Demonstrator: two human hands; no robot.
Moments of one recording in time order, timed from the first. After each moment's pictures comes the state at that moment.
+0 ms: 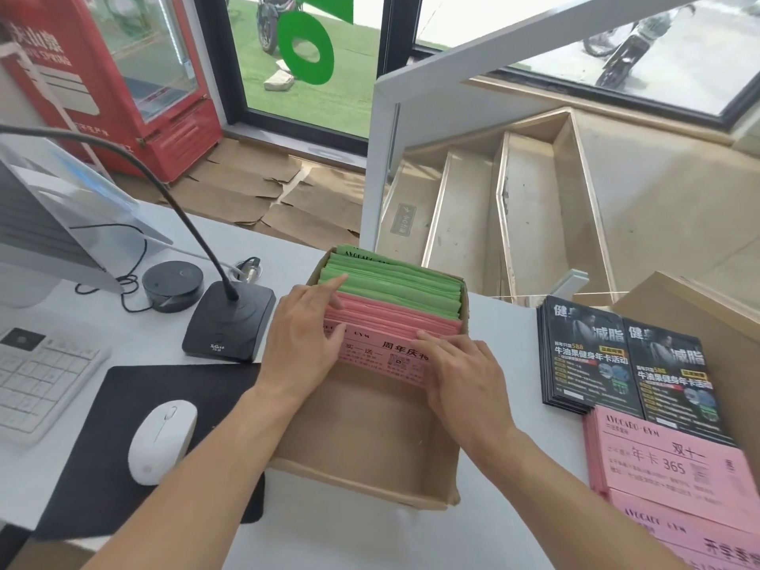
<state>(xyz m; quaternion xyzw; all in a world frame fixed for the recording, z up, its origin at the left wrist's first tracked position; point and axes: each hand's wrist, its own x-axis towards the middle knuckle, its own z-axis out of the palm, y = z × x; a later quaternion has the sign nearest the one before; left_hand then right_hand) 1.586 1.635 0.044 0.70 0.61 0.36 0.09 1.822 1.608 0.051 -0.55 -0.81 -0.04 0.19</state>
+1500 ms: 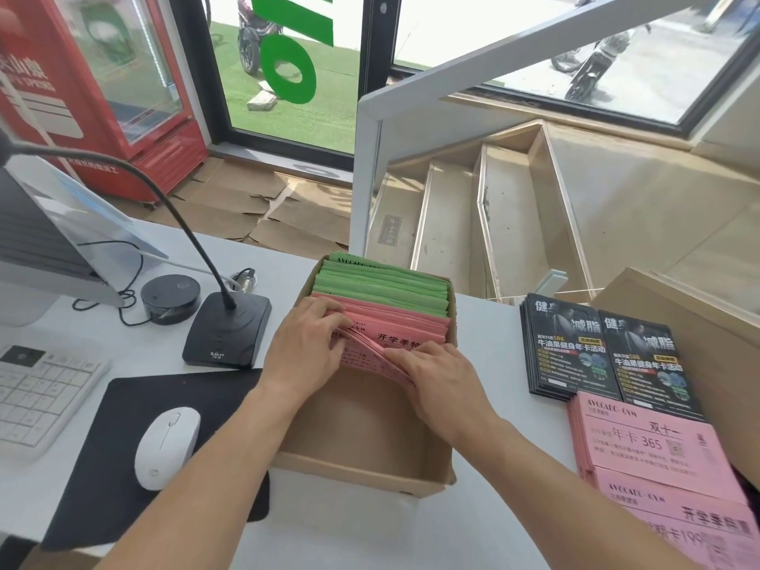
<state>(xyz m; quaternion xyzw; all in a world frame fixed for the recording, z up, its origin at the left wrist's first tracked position) 1.586 1.635 0.038 0.75 0.60 0.27 0.06 1.809 1.595 0.060 -0.52 -0.85 -0.01 0.11</state>
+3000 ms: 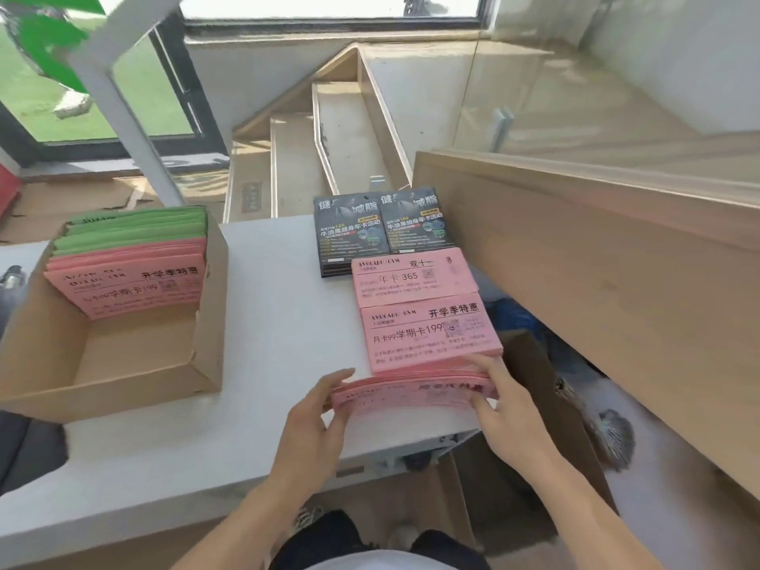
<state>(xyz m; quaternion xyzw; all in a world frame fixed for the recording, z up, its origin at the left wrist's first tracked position) 1.860 1.367 -0.001 0.70 0.49 0.28 0.44 2.122 1.284 0.033 -0.74 -0.49 0.32 0.33</state>
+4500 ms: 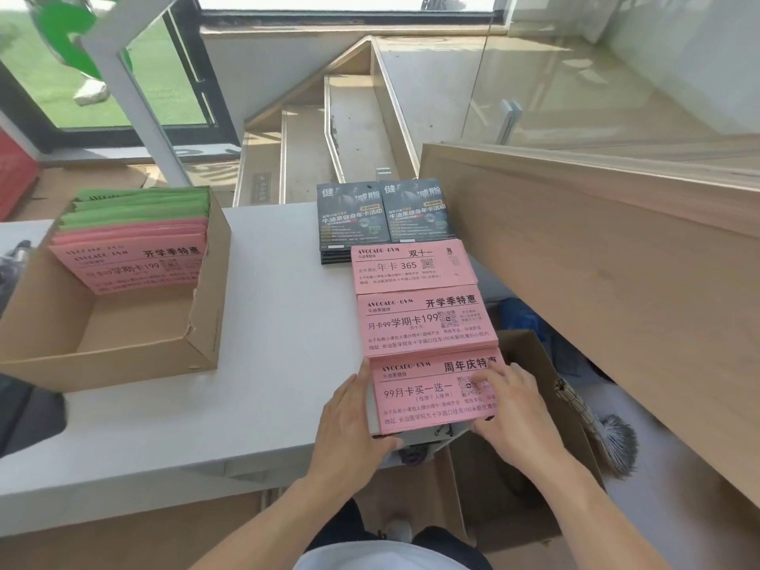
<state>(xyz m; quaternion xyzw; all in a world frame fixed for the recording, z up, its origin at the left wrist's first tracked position) 1.911 1.331 -0.009 0.74 0.53 0.16 0.38 2.153 1.272 0.005 -0.81 -0.56 0.19 0.07</state>
